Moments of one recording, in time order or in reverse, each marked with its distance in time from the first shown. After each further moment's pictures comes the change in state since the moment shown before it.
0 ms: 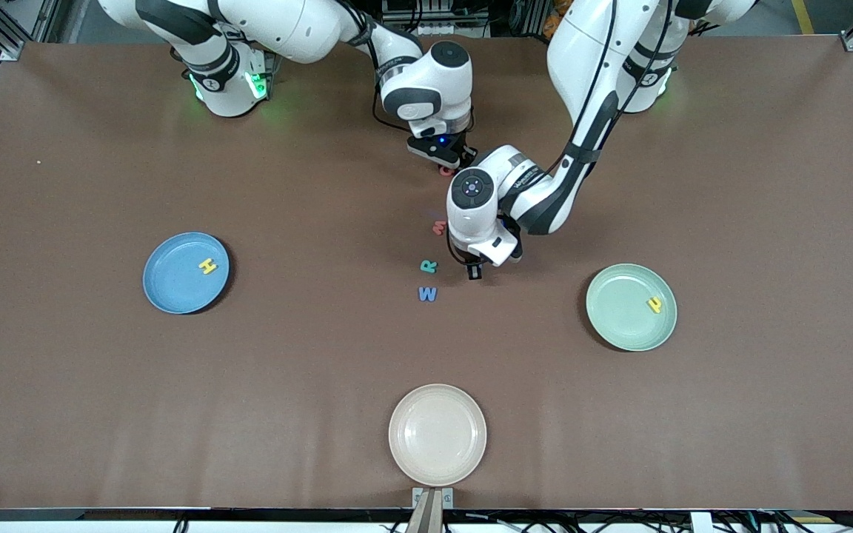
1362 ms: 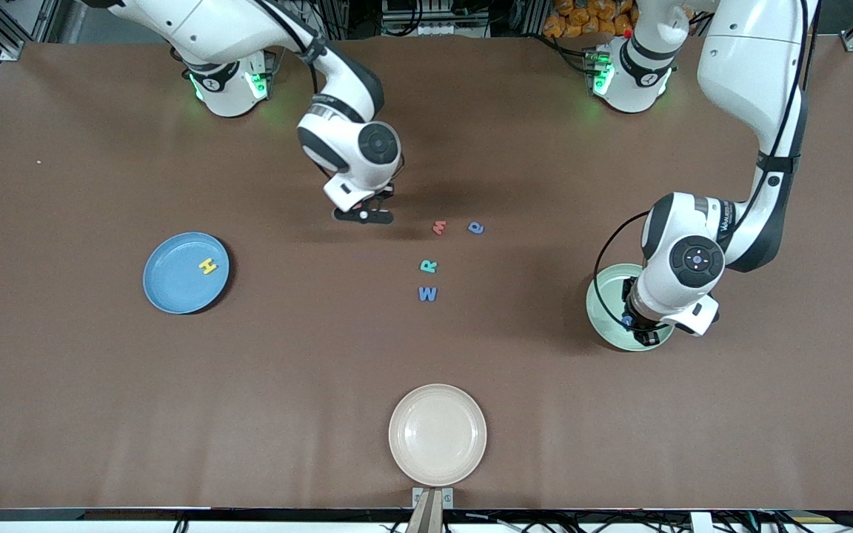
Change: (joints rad) left arm 0.436 -0.146 0.086 -0.028 0.017 -0.102 0.445; right arm -0.294 -0.268 -0.128 -0.144 0.529 -0.324 -1.205
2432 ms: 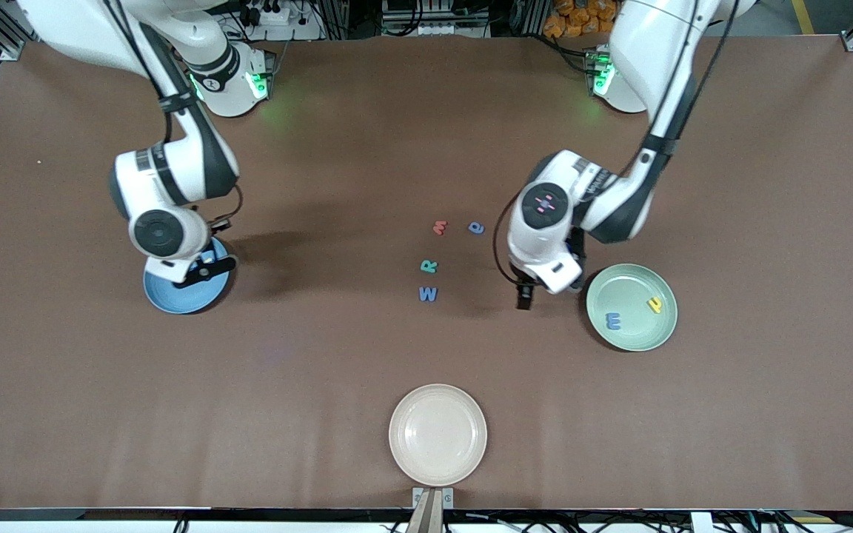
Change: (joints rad) left arm -0.313 0.004 -0.096 -0.004 0.000 0.008 -0.045; right arm -0.044 -0.188 -0.611 -0.055 0.046 -0.085 -1.148
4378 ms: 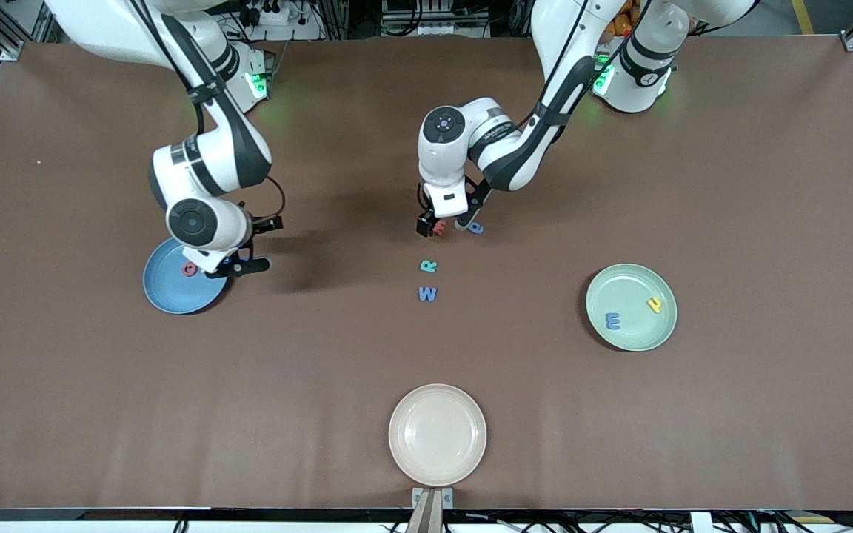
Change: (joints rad) left arm -0.176 0.049 -0.127 -0.130 0.044 0.232 0.042; right arm 0.022 0.007 0.196 -0.009 0.199 0.034 0.423
